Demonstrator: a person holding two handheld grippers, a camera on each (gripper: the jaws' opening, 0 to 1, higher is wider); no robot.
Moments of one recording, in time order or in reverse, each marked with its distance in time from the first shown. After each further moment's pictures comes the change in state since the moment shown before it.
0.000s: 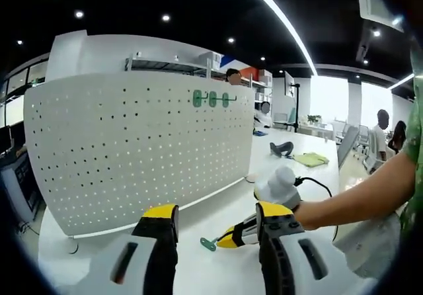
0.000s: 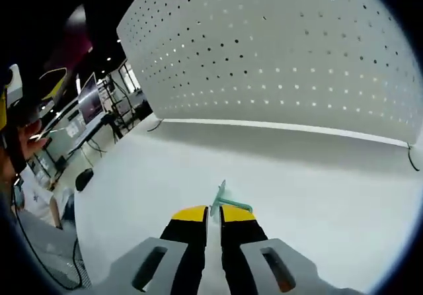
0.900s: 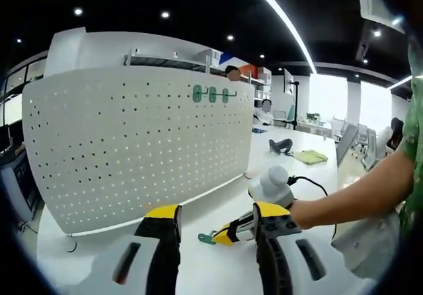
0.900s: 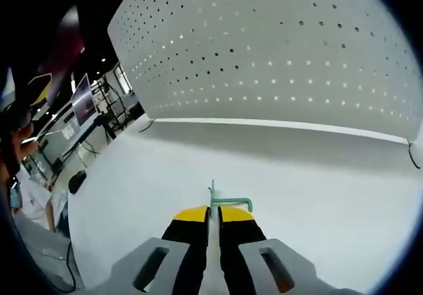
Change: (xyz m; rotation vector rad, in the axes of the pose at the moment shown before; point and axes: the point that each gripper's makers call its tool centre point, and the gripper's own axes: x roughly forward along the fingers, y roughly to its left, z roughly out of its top) left arm 0.003 0.002 -0.007 -0.005 0.022 -0.014; right arm 0.011 -0.012 0.000 -0.002 0.005 -0.032
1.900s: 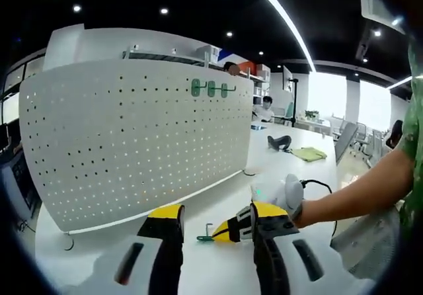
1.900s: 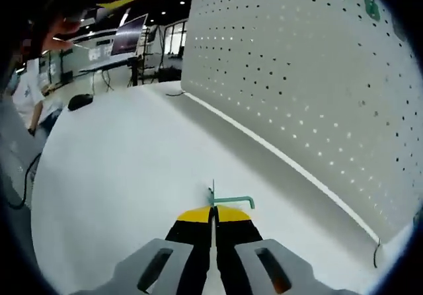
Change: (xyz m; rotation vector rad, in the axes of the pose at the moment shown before) left arm 0.004 -0.001 -0.008 -0.003 0.023 -0.011; right arm -0.001 0.014 -0.003 -0.635 0.002 -0.011
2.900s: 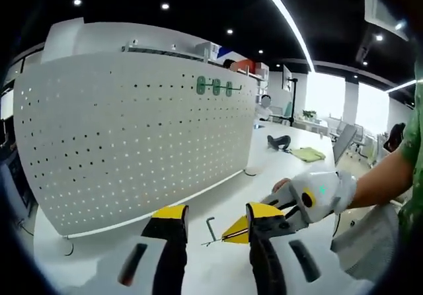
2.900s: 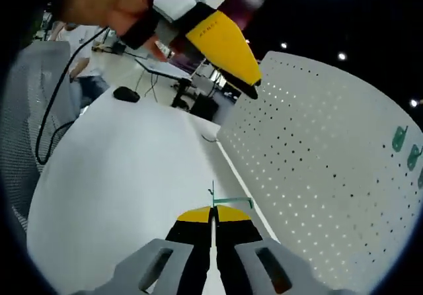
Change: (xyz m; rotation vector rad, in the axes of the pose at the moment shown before) left arm 0.010 0.018 0.009 -0.012 0.022 -0.028; right arm -0.055 0.032 0.084 -0.364 -0.331 0.093
